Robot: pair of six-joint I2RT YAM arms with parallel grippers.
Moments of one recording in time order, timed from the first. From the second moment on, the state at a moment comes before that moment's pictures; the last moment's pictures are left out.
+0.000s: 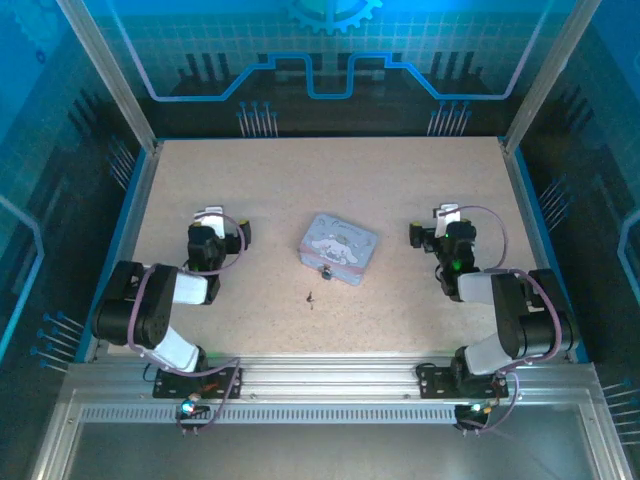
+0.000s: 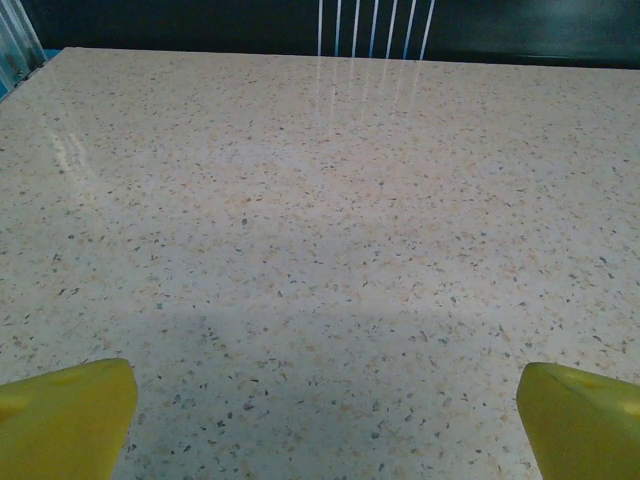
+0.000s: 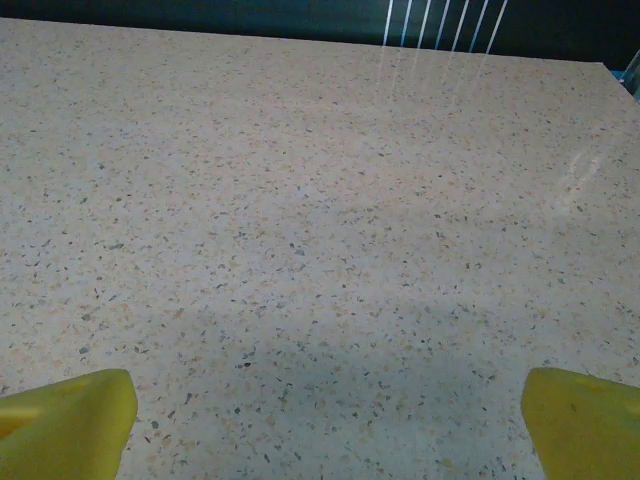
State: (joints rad) left arm -0.04 1.57 0.36 0.86 -0.10 -0.09; right arm 0.08 1.50 0.40 0.69 0.10 -0.04
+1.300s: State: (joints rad) left arm -0.04 1.57 0.36 0.85 -0.07 -0.09; right arm 0.08 1.50 0.40 0.69 0.10 -0.04
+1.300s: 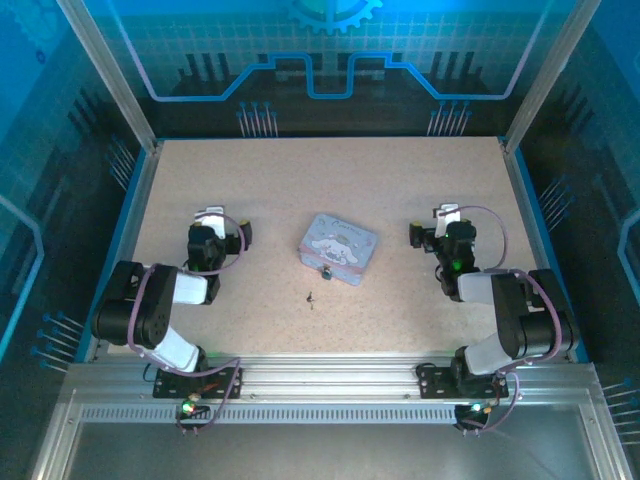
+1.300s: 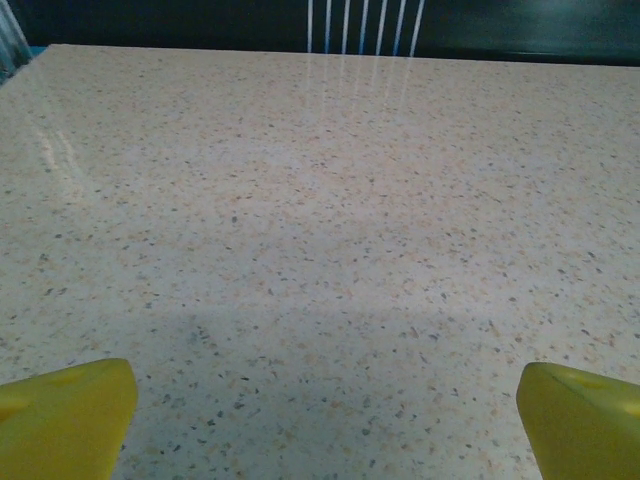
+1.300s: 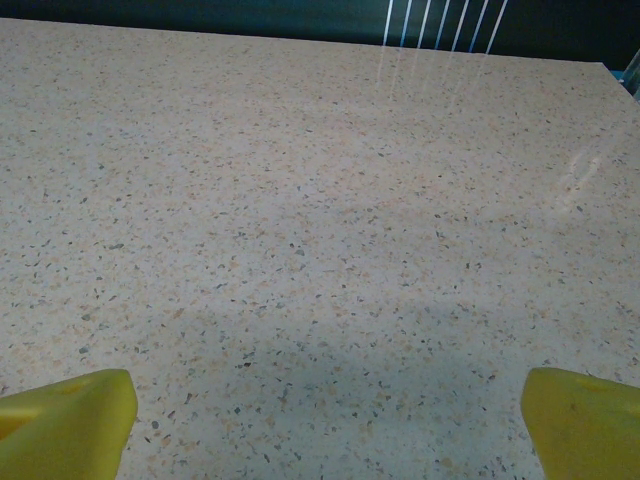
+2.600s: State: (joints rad) left arm -0.70 1.13 0.46 -0.25 0.02 -0.69; right arm 0.91 1.45 0.71 -0.31 0.17 0.28
